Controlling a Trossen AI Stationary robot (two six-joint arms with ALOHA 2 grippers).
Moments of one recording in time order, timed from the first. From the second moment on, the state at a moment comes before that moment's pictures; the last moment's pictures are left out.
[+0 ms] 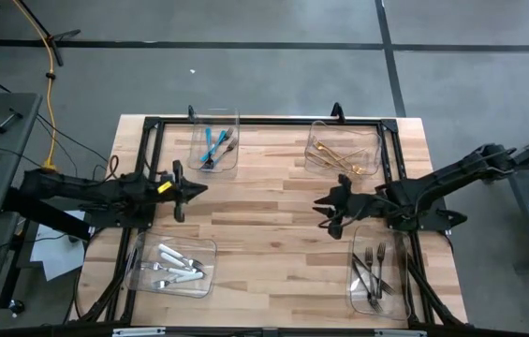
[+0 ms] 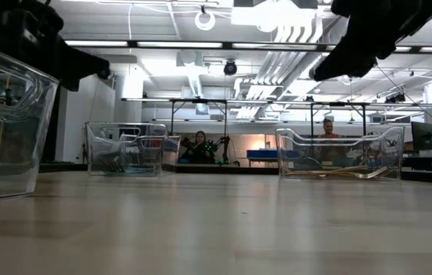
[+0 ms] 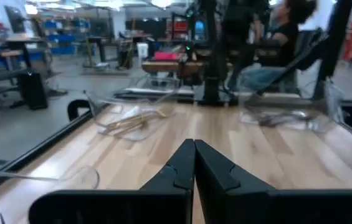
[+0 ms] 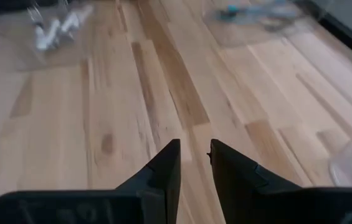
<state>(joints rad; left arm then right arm) -0.07 0.32 0.02 0.31 -0.23 0.00 0.32 1.05 0.63 -0.23 0.44 0.38</state>
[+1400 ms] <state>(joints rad) -0.07 0.13 0.01 0.08 -0.30 -0.10 -0.05 0.45 0.08 0.29 -0.04 0.03</state>
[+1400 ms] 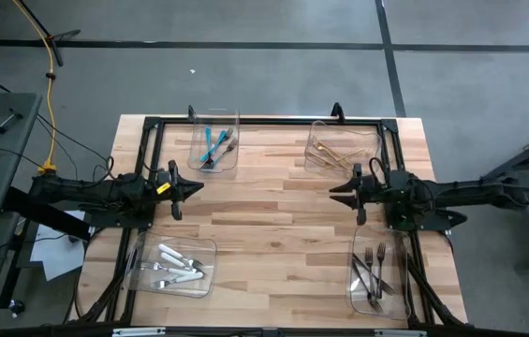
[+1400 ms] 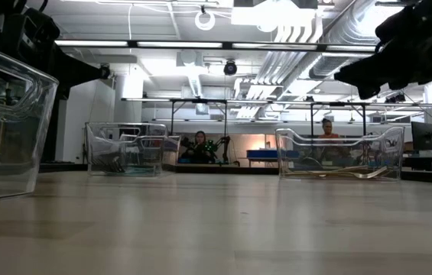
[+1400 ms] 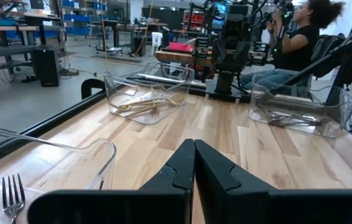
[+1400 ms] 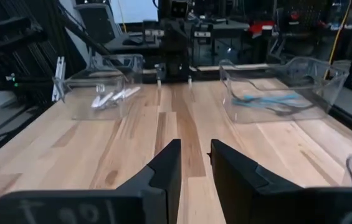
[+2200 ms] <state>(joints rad) -0.07 0.13 0.01 0.07 -0.30 -0.10 -0.05 0.29 0.01 0.05 0.15 0.04</state>
